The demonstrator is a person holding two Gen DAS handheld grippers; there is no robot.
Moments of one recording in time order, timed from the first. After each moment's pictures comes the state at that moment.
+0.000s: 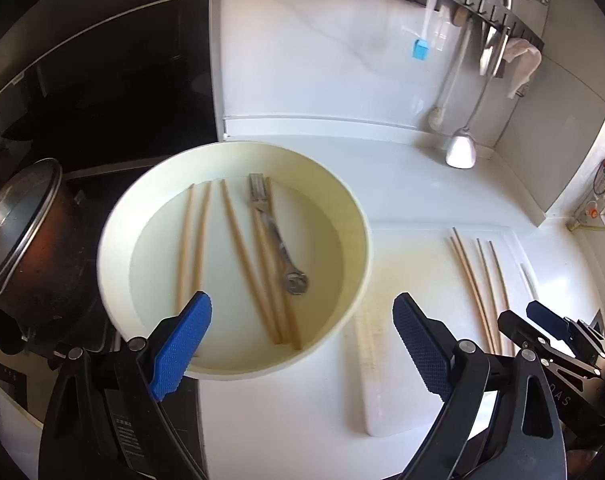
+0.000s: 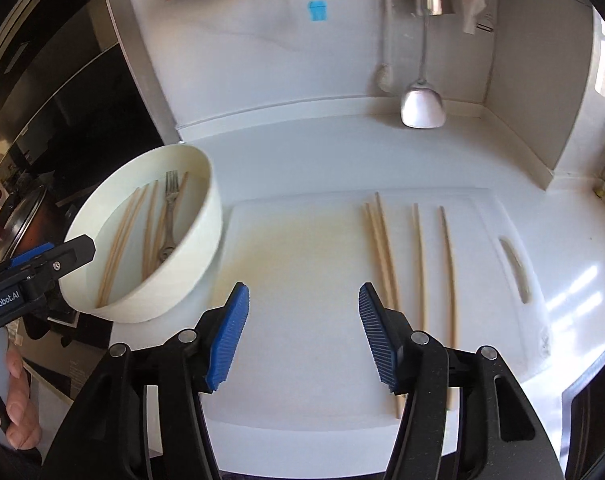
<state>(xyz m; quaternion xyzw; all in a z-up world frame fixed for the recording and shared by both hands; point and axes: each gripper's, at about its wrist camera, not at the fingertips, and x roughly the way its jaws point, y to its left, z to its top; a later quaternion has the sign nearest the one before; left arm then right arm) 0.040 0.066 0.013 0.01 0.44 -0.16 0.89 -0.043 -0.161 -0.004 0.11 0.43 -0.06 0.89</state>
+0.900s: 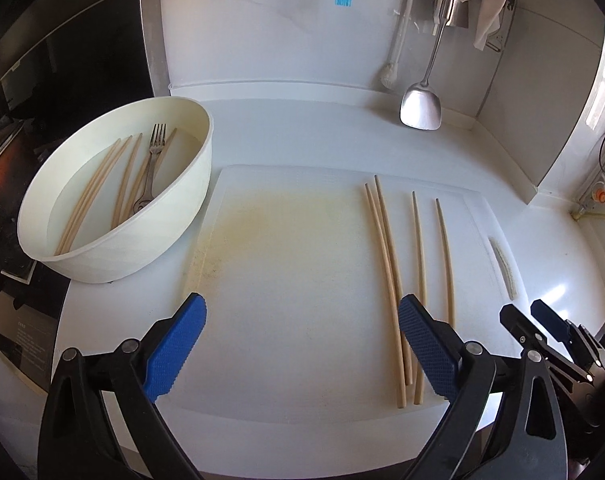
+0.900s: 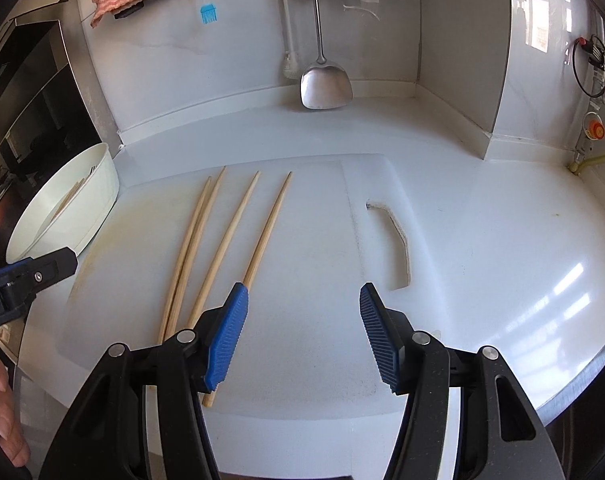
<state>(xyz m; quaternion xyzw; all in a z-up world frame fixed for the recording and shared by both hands) -0.037 -0.092 -0.052 0.01 0.44 -0.11 0.89 -0.103 -0.321 -0.075 0.10 0.40 -0.06 0.91</state>
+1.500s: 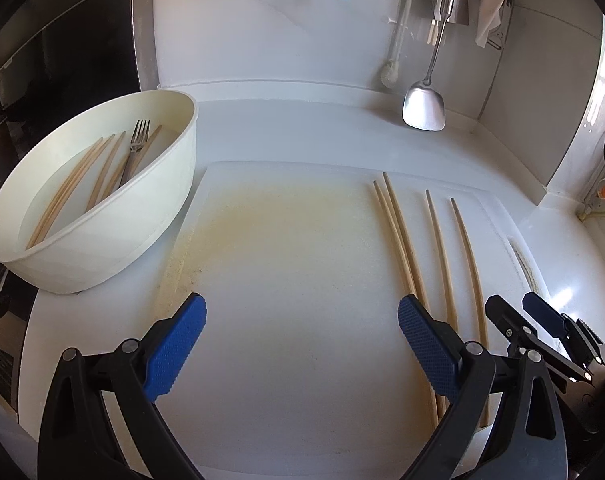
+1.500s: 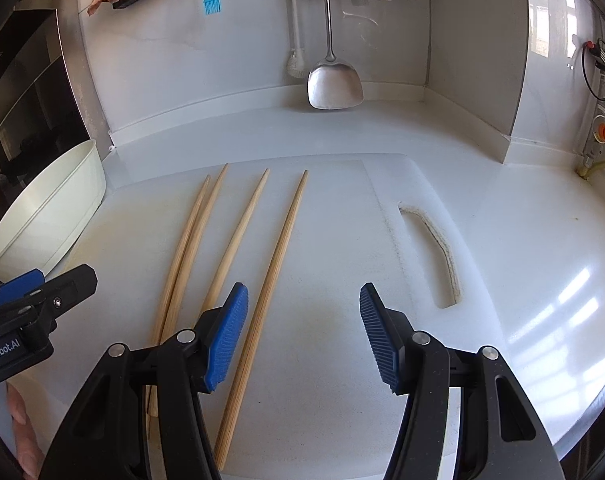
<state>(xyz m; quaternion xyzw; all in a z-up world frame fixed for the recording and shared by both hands) -0.020 -0.093 -0.091 0.00 0.41 -0.12 0.90 -0.070 -0.299 -0.108 0.09 0.38 -0.07 0.92</state>
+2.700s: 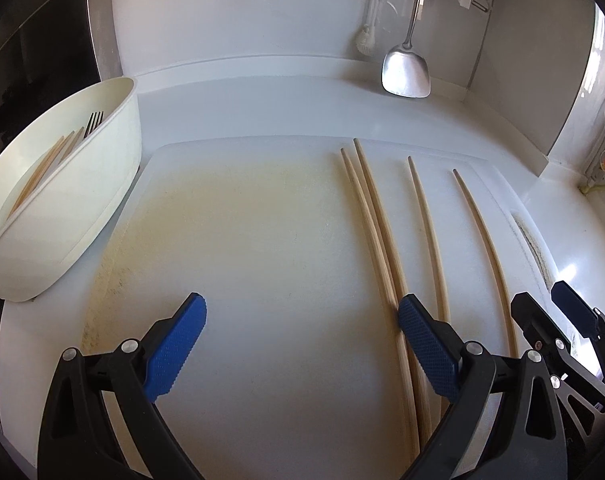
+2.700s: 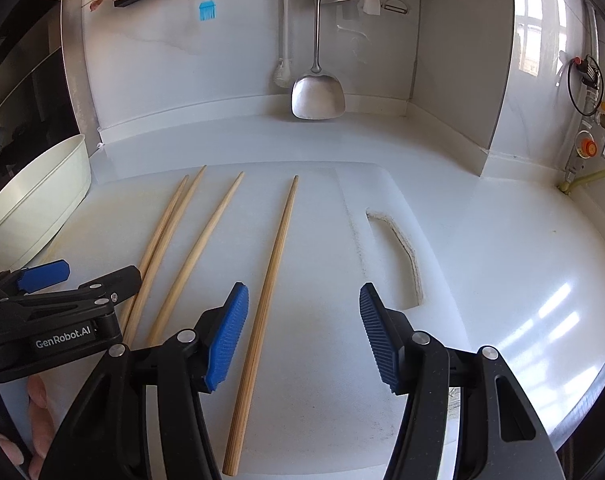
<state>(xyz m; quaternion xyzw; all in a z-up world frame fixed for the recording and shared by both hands) -0.007 -0.135 -0.121 0.03 0.43 -0.14 0.89 -0.084 -0.312 -0.111 0.06 0.36 -0.10 0.93</state>
